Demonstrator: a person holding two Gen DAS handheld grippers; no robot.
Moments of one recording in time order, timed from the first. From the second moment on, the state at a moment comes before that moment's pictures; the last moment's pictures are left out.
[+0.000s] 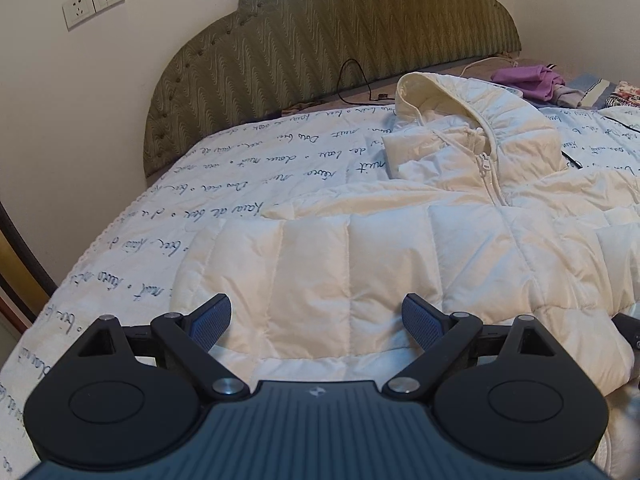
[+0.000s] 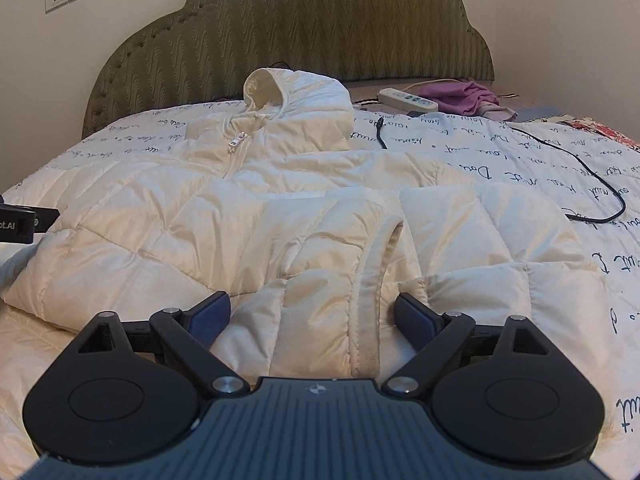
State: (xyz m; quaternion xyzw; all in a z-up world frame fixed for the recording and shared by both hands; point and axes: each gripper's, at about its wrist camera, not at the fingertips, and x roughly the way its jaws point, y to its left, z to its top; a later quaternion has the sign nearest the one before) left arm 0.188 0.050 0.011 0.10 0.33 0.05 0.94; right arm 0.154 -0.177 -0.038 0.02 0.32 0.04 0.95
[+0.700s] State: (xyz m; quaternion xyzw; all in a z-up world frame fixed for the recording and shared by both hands) left arm 0.191 0.055 -0.017 0.09 0.32 0.05 0.94; right arm 0.157 -0.180 -0.041 0.04 0.32 0.05 0.94
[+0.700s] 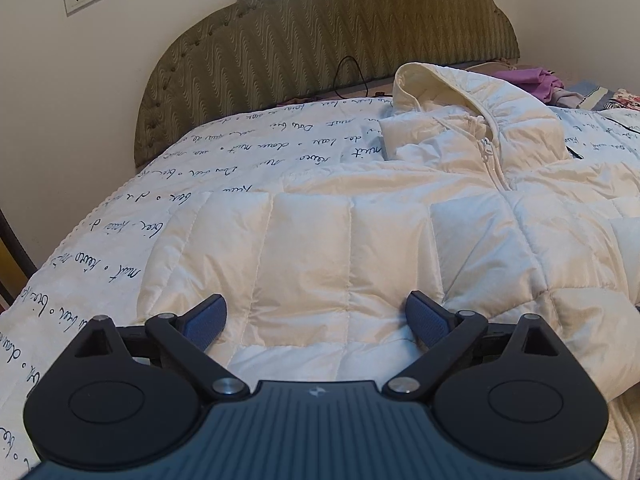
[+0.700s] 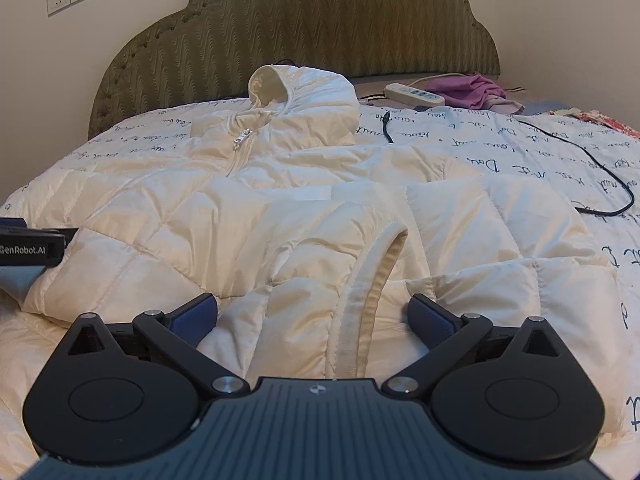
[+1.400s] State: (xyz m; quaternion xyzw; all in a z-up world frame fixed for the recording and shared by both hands) left arm 0.184 0.056 -0.029 0.09 0.29 0.04 0.95; right arm 0.294 -0.124 0.068 -0.11 0.27 0.03 0.95
